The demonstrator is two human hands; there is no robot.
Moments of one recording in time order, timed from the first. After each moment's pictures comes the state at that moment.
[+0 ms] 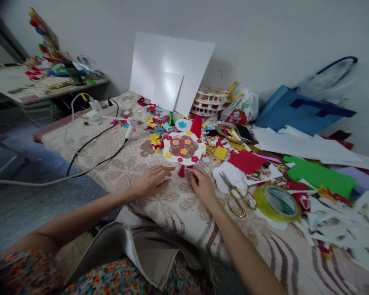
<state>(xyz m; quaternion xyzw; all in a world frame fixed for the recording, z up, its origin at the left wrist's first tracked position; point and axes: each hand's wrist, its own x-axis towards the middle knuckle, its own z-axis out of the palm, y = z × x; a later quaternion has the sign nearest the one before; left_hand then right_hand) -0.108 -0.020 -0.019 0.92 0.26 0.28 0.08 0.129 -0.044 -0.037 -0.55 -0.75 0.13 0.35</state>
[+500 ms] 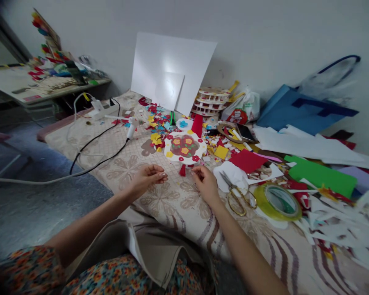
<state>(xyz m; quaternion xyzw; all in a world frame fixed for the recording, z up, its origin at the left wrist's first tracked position) -0.110 -0.034 -0.020 0.39 0.37 0.44 0.71 0.132 -0.044 -0.040 -0.57 -0.66 0.23 0.43</state>
